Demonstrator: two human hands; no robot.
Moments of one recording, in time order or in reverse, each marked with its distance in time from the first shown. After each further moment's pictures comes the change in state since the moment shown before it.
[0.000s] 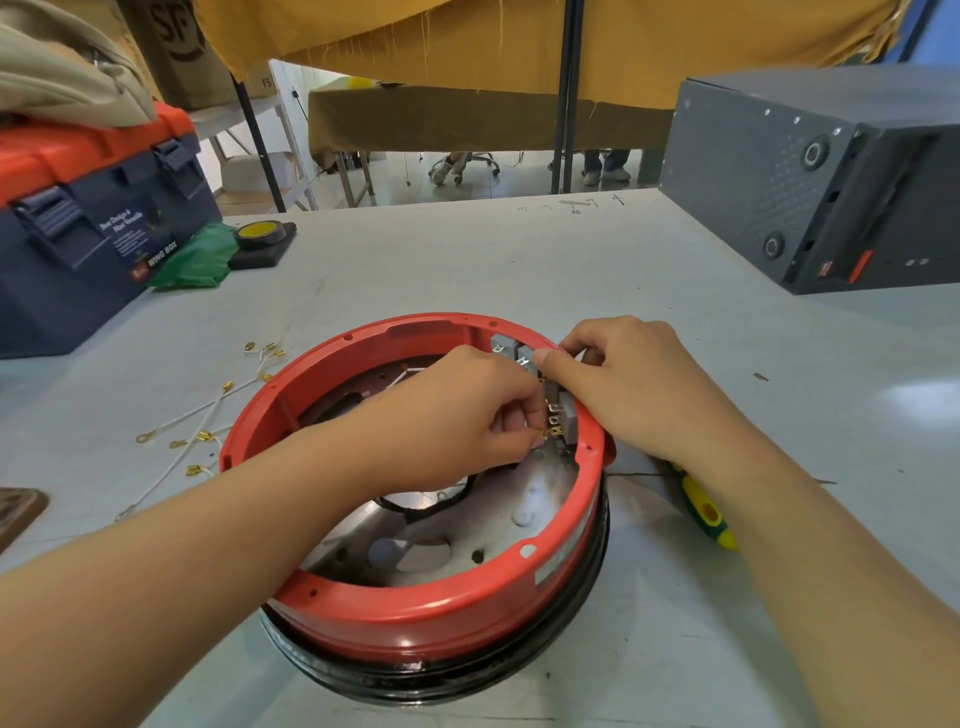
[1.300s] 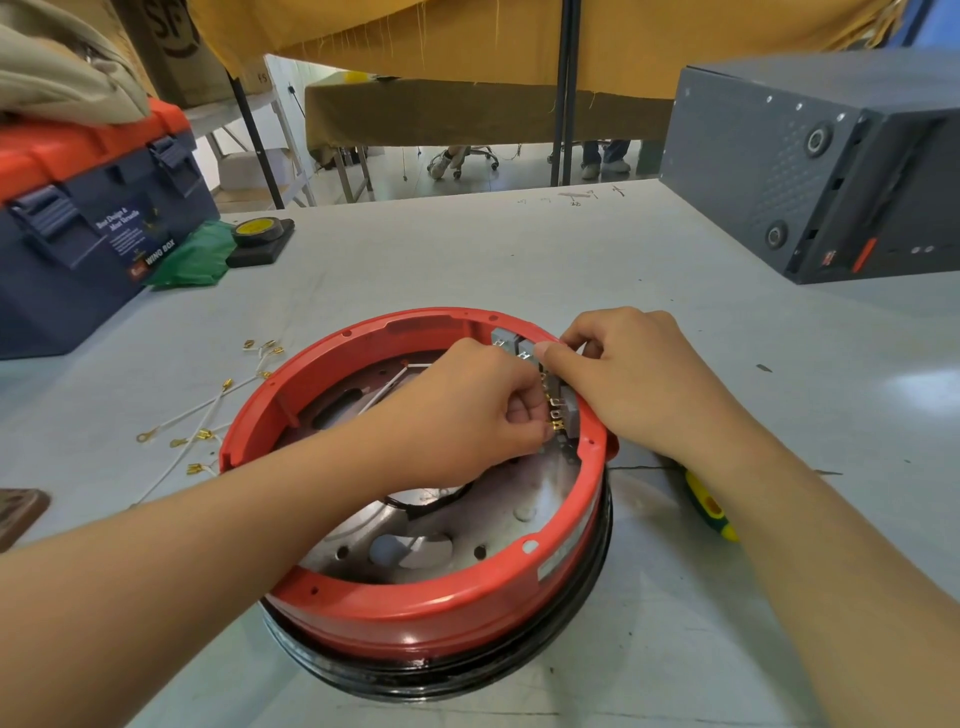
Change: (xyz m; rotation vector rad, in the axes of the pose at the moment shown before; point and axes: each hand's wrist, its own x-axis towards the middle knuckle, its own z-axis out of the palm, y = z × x) left_hand 0.004 0.008 0.006 -0.051 0.061 -0.127; right_hand -0.002 -0.004 0.002 -0.025 0.059 -0.034
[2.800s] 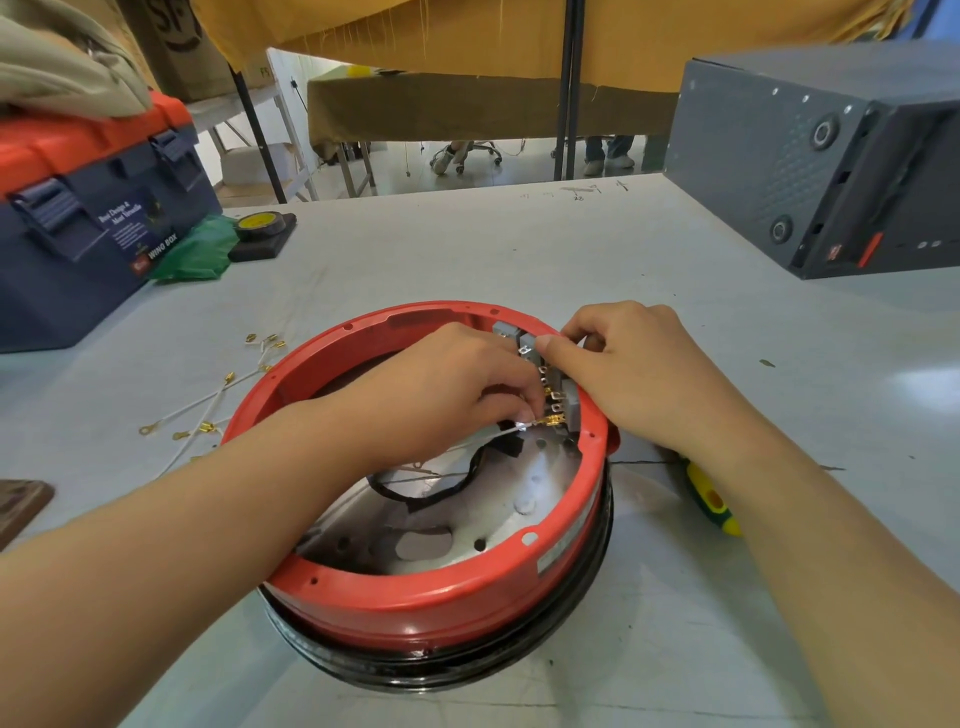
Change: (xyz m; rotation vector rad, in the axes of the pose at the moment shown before) left_hand 0.001 -0.016 -0.013 0.074 -0.055 0.234; right_hand 0.001 0.001 -0.001 0.016 -0.027 -0.005
